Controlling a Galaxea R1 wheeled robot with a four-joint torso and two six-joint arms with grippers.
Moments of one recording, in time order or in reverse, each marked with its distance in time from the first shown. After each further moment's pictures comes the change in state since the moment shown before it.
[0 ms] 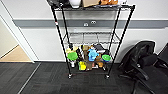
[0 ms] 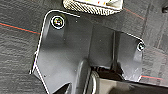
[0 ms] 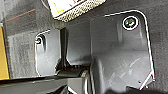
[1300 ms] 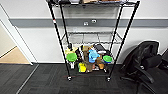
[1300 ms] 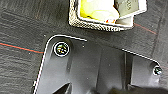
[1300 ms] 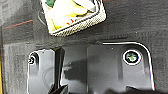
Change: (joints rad) left arm -0.026 0.064 -0.121 -0.033 -0.022 -0.001; right arm 0.071 -0.008 -0.005 -0.001 -0.043 0.000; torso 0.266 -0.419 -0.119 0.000
